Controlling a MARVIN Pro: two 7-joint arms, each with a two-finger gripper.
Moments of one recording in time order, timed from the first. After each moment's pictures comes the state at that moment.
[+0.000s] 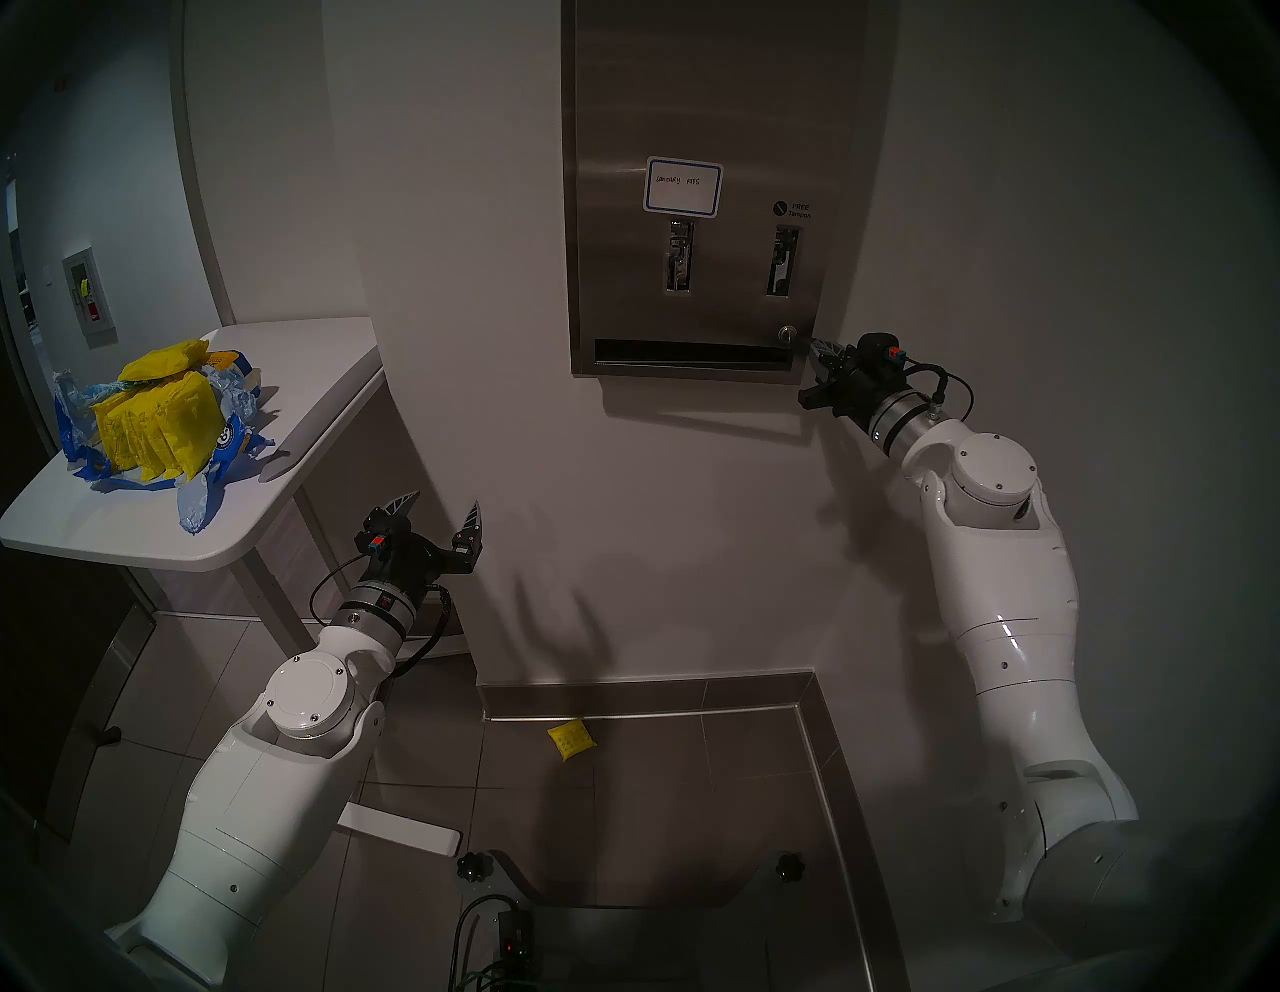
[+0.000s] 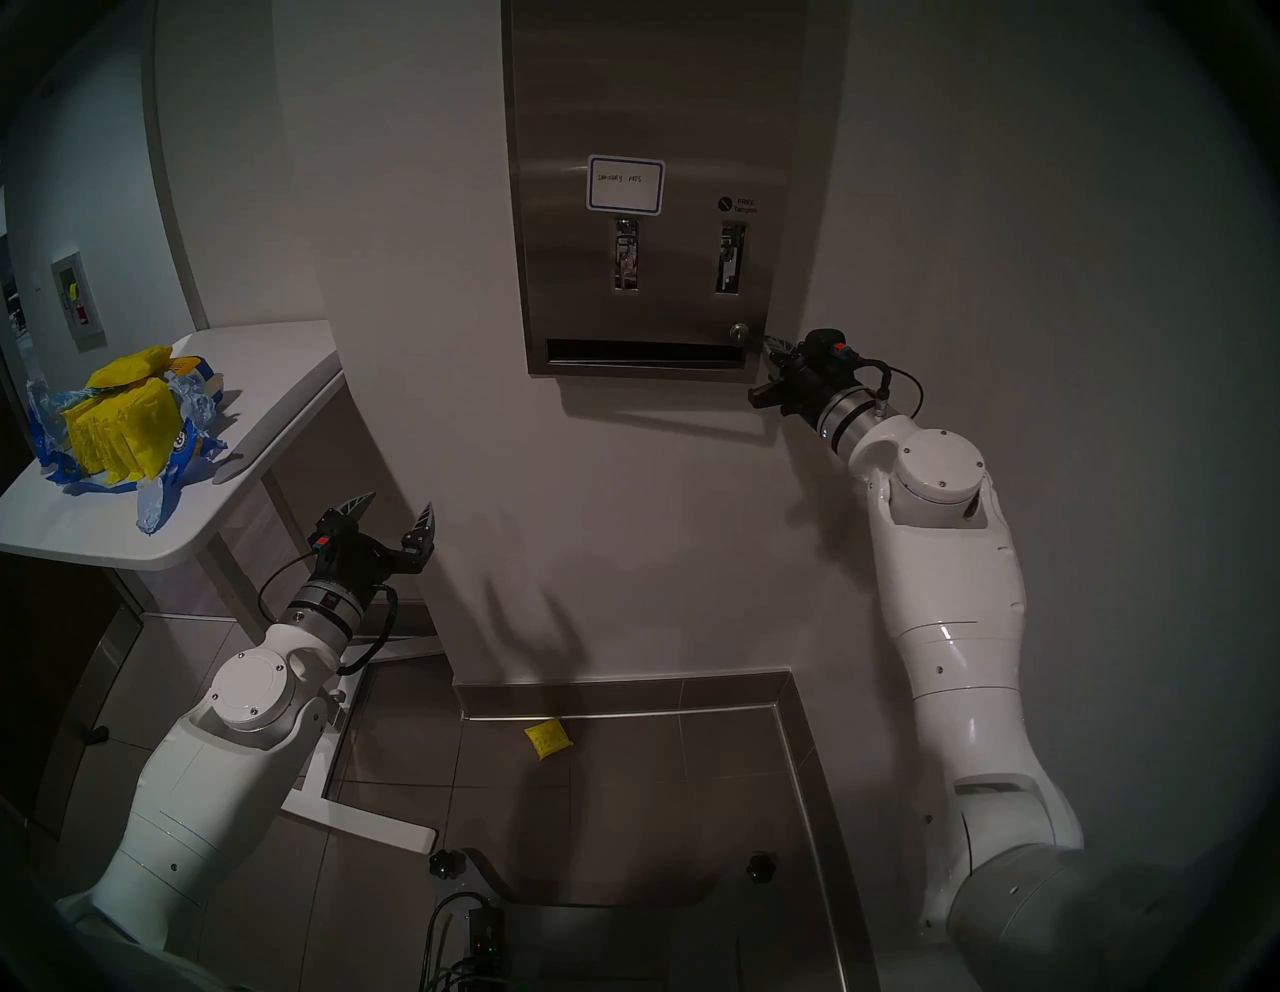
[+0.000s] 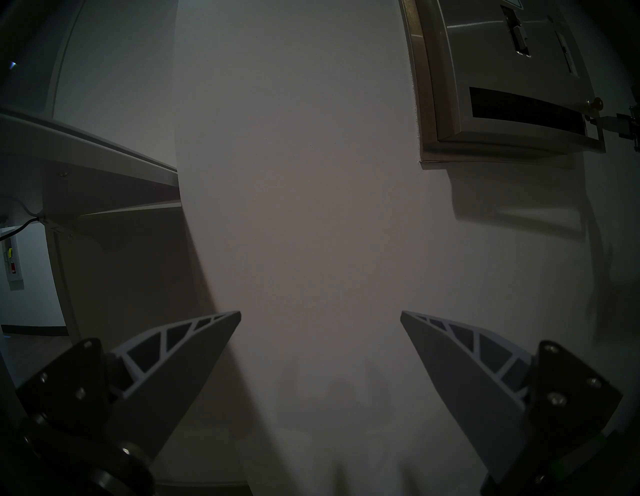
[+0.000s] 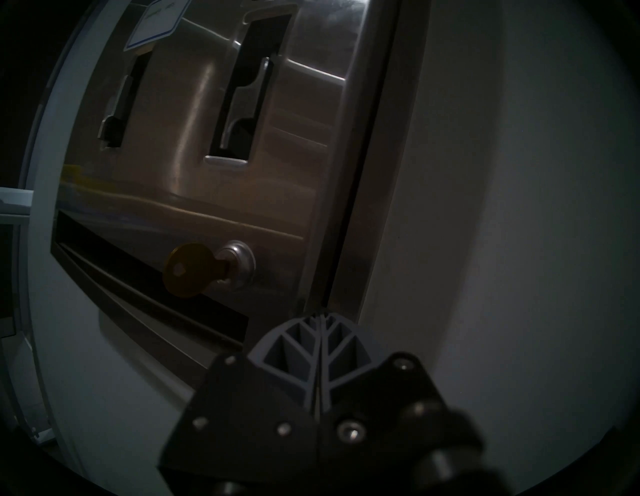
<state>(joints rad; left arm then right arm) 1.71 -1.09 -1.48 -1.64 -0.37 -0.19 0.01 -1.12 -1.29 1.66 -1.43 0.06 0.08 0.57</state>
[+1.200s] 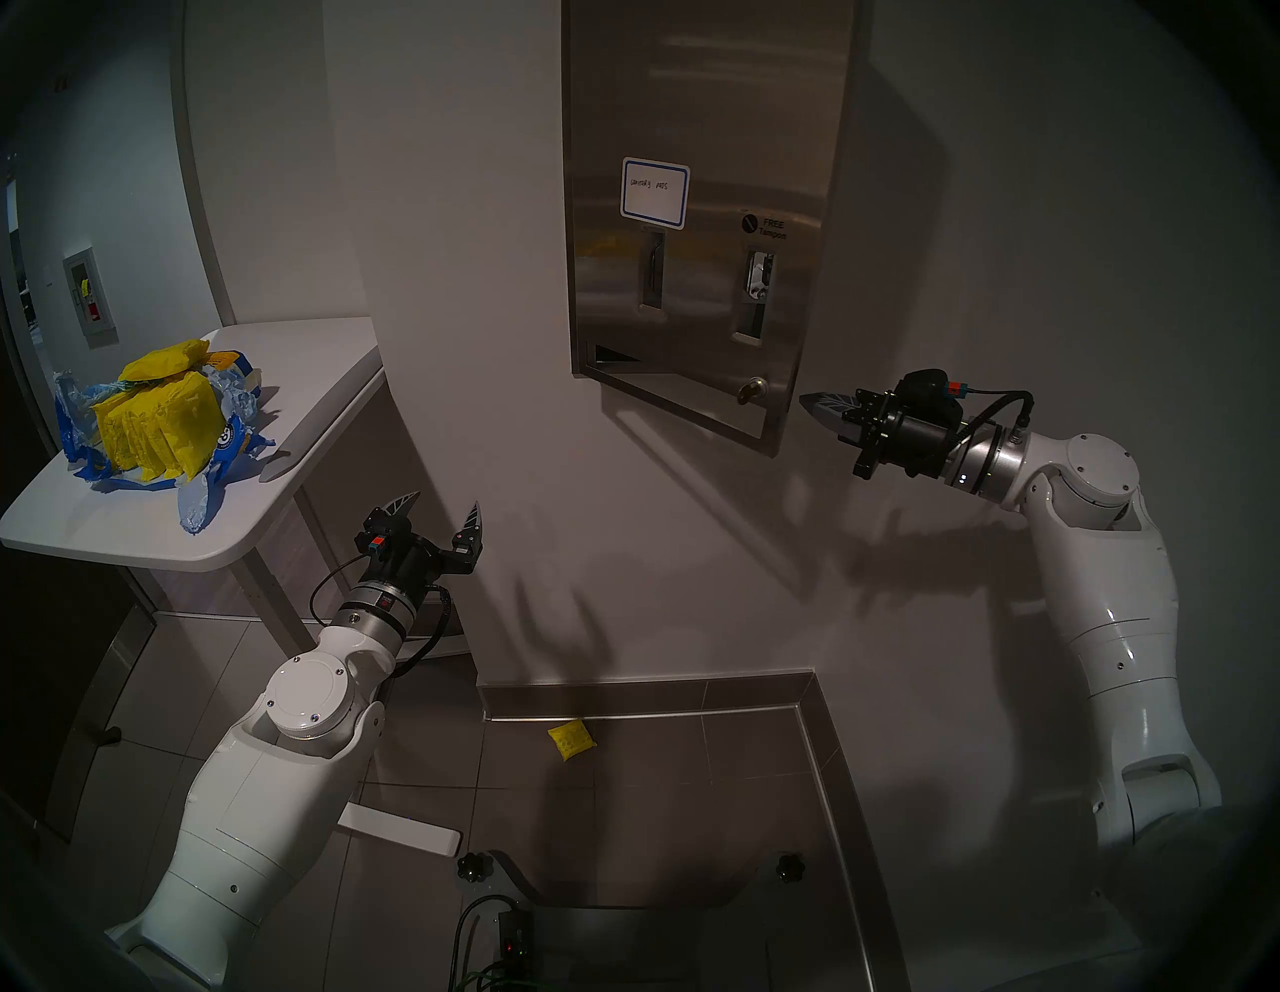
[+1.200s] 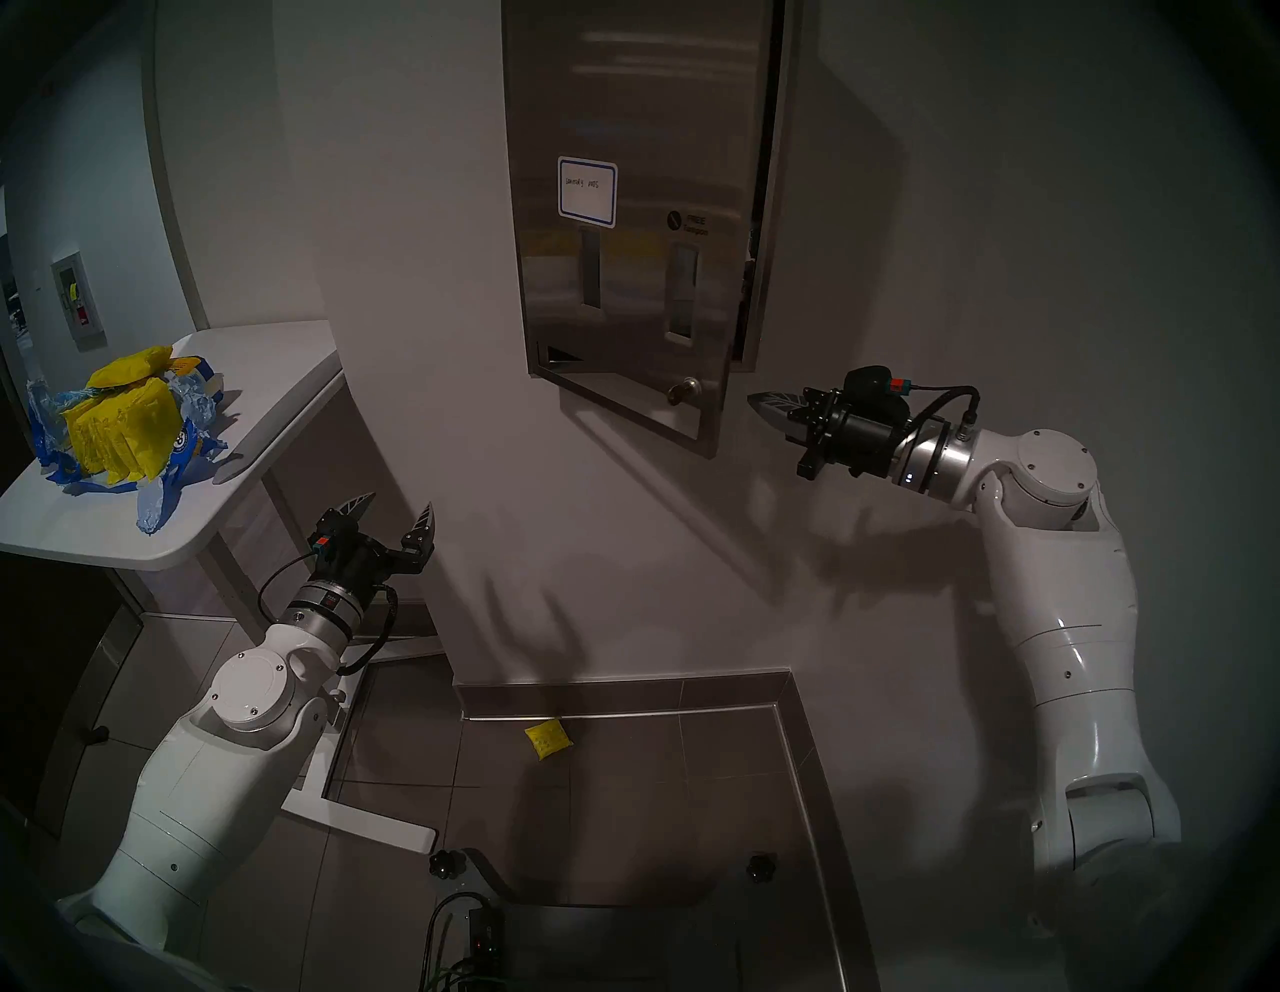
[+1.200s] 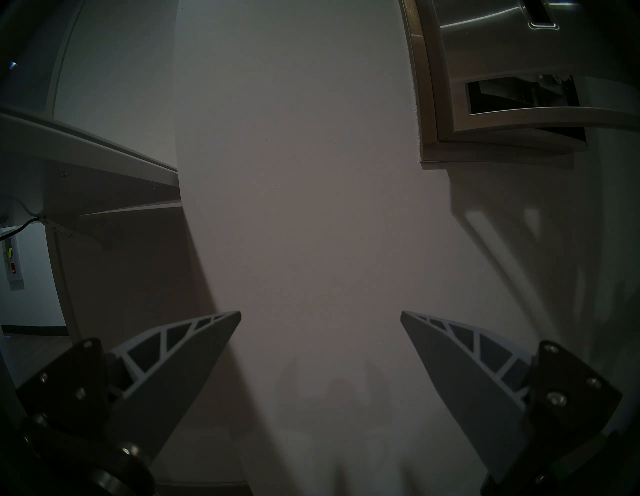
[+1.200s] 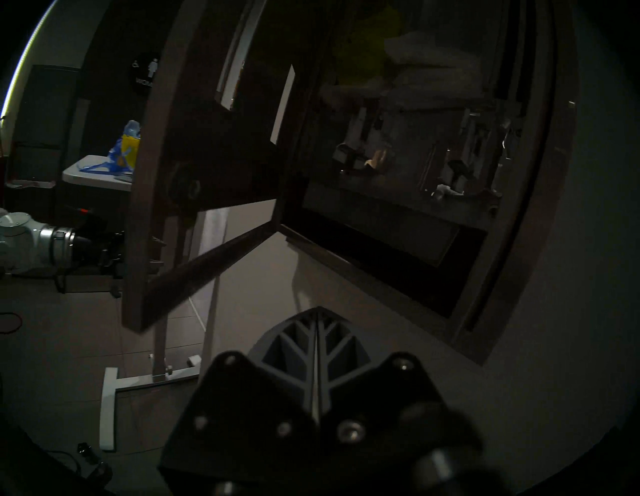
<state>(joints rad) 1.71 -1.09 -1.48 -1.64 -0.37 -0.19 0.01 -1.19 -1.00 1.69 -1.44 0.34 0.06 1.16</state>
